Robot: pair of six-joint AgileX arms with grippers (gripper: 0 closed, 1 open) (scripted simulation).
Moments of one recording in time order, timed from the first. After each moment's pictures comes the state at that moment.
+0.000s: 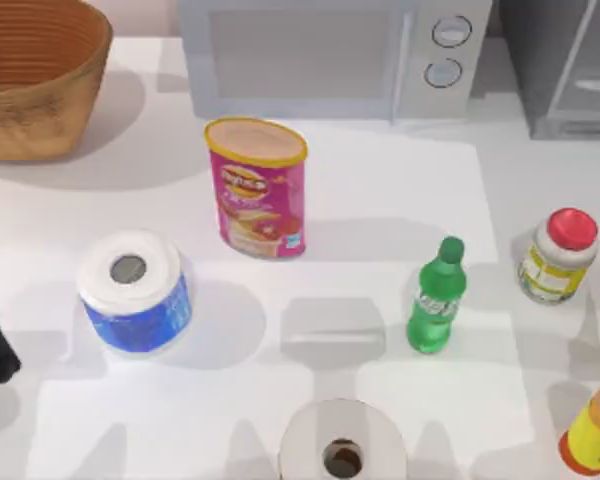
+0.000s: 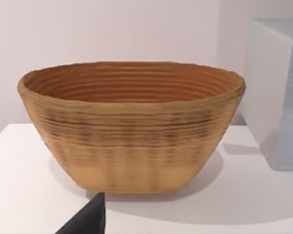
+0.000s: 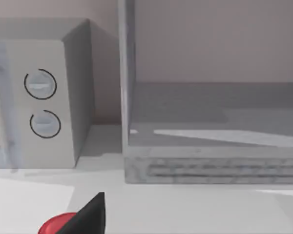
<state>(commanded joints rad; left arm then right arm) 0.00 0.00 0.00 0.00 0.00 0.00 0.00 0.00 0.00 0.00 0.00 0.00</state>
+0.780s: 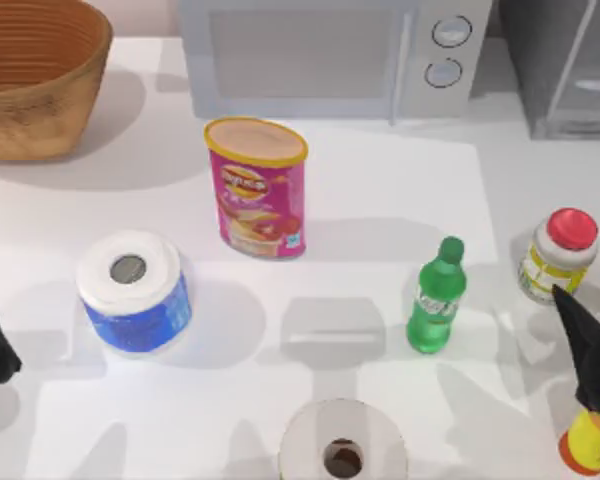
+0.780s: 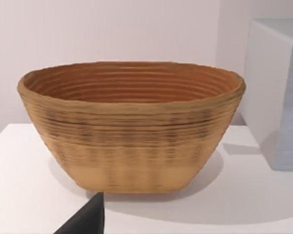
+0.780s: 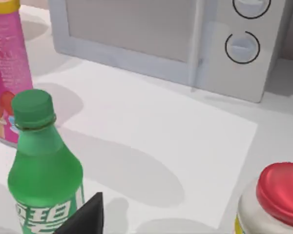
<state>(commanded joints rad) 0.00 0.00 0.00 0.00 0.00 0.00 0.24 0.67 0.07 0.39 -0.20 -0.06</state>
